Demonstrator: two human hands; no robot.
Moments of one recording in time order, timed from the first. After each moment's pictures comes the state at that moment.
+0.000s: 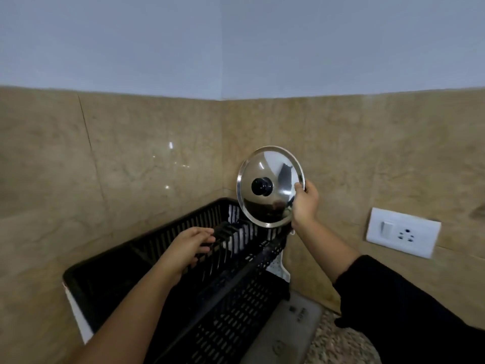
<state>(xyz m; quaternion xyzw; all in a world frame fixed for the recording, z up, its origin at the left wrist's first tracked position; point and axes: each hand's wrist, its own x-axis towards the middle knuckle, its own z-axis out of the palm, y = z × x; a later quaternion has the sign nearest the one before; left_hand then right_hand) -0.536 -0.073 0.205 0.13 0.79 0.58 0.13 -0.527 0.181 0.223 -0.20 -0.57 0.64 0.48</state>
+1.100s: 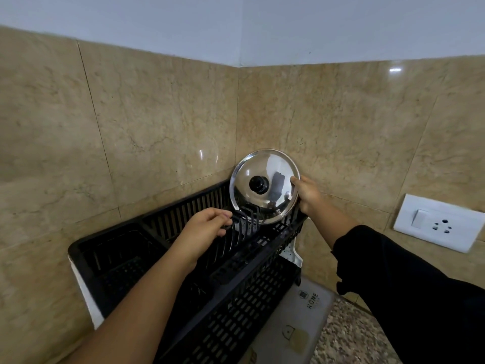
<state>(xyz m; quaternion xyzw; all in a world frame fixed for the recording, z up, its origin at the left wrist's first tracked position) -0.543 -0.072 0.188 0.16 0.77 0.61 0.11 -0.600 0.217 0.177 -0.22 -0.62 0.71 0.25</state>
